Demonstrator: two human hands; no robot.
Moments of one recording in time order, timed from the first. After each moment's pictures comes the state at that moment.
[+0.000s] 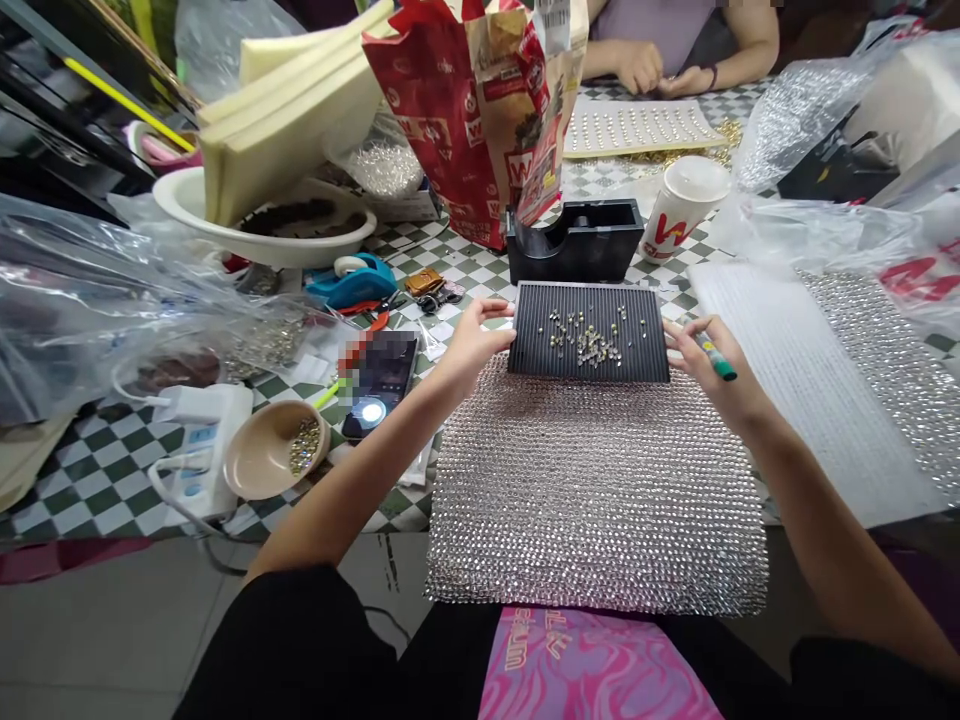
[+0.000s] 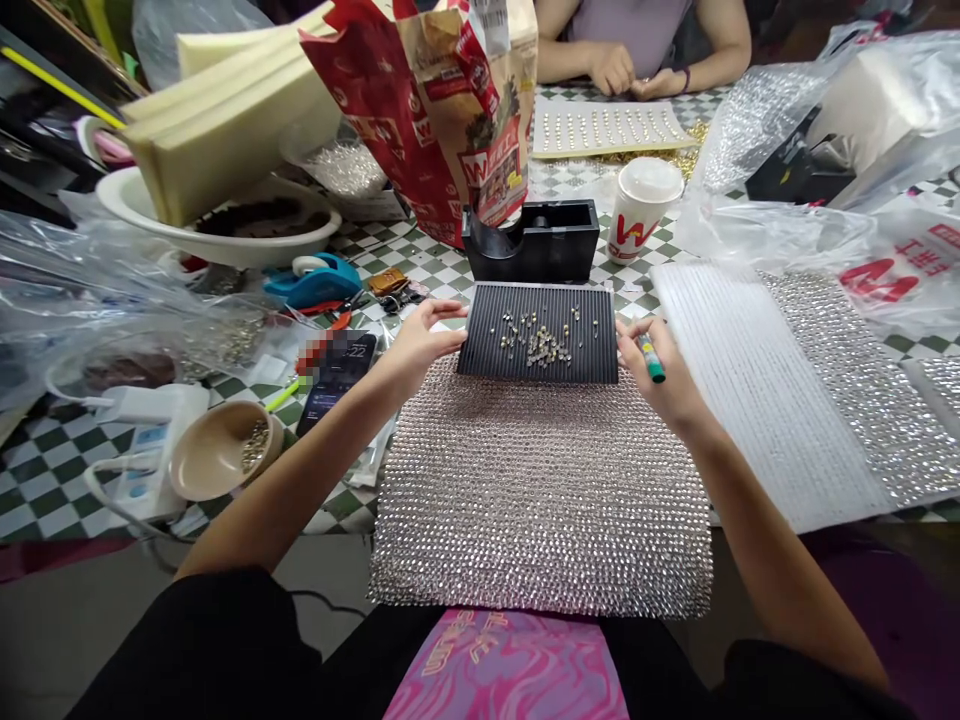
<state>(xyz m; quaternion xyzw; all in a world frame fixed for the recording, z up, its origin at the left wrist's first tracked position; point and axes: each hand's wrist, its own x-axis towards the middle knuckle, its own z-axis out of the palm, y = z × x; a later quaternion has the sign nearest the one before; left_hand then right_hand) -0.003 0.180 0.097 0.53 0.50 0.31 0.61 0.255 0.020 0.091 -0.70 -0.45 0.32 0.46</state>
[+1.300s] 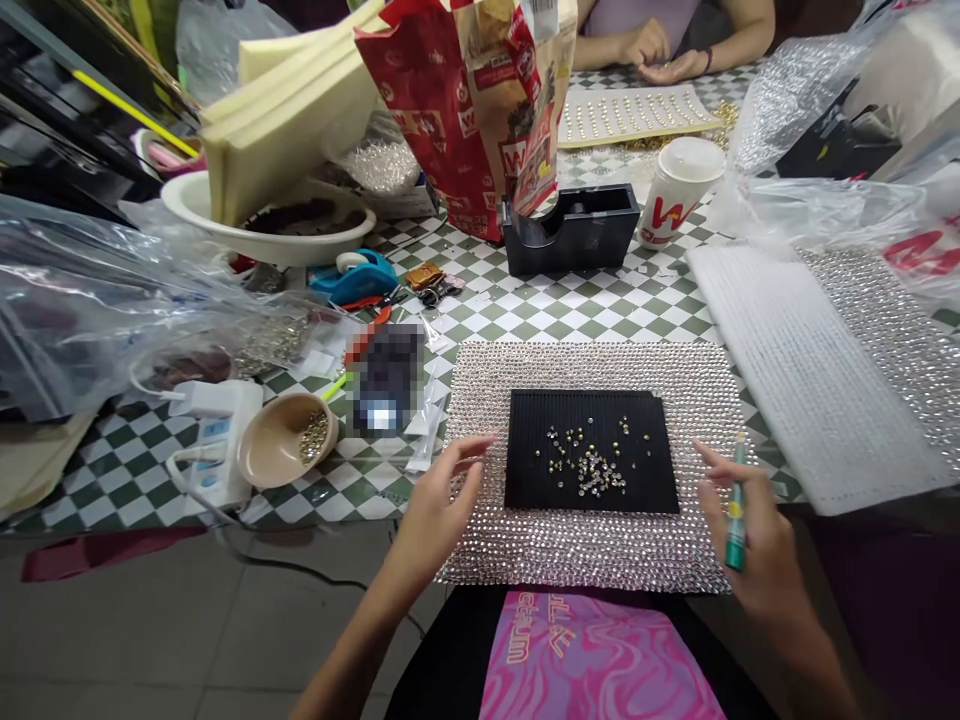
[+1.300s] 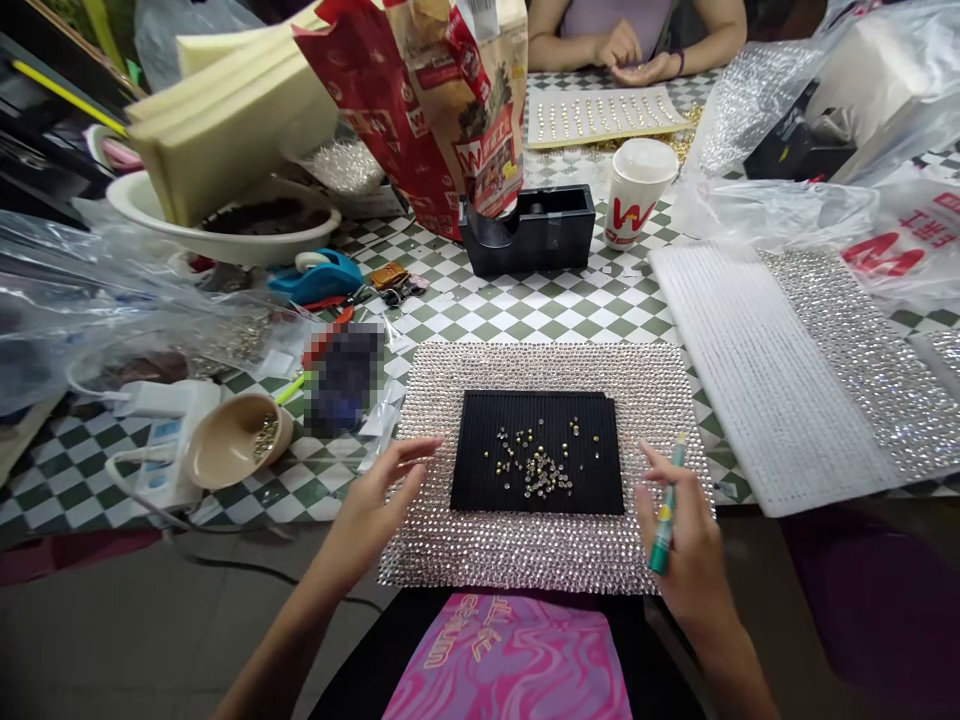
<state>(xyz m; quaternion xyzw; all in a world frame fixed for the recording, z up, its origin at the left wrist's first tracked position) -0.112 0.029 0.093 0.67 0.54 0.13 0.49 0.165 -0.144 0.078 -0.82 -0.43 0.16 0.34</state>
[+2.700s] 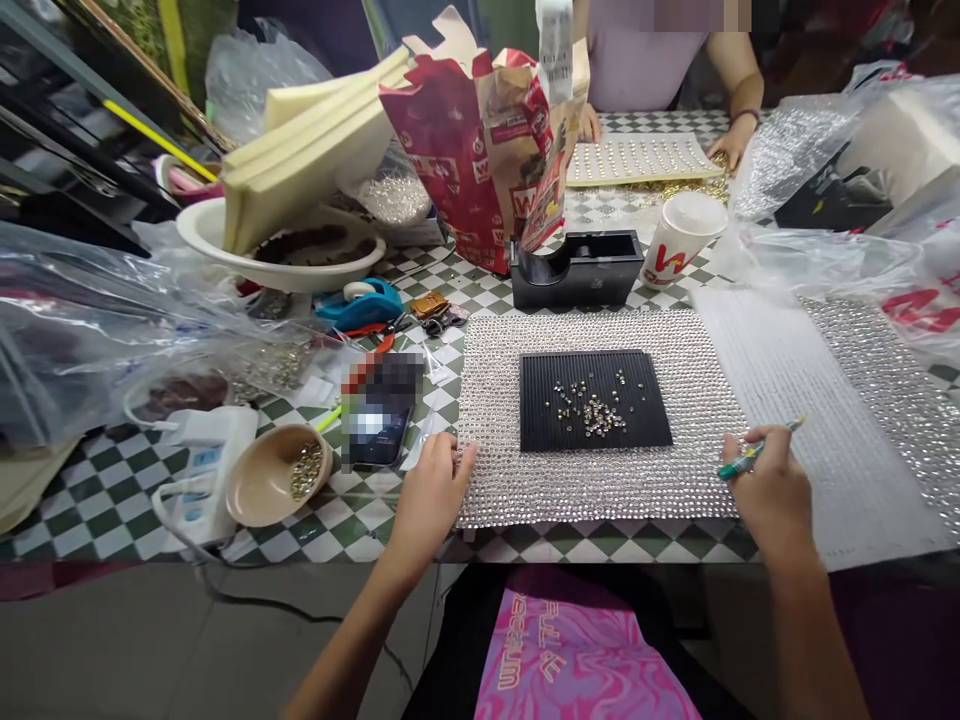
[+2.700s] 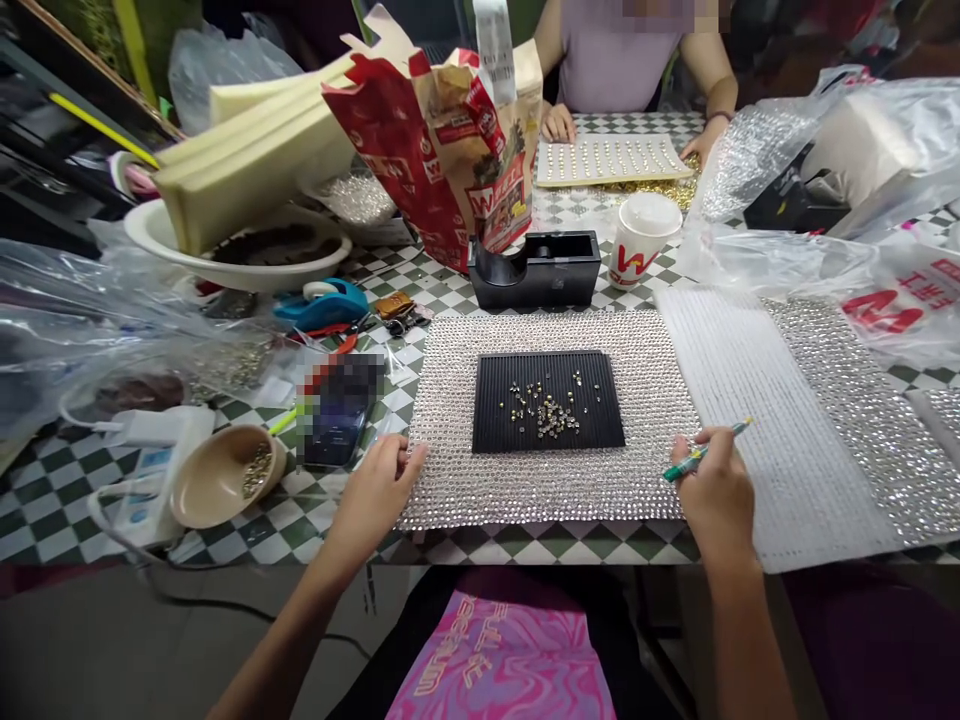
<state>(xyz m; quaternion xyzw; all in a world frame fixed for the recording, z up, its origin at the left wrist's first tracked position) -0.094 0.085 0.079 0.75 0.62 0.03 0.23 0.260 -0.075 0.050 -0.90 -0.39 -0.01 0.19</state>
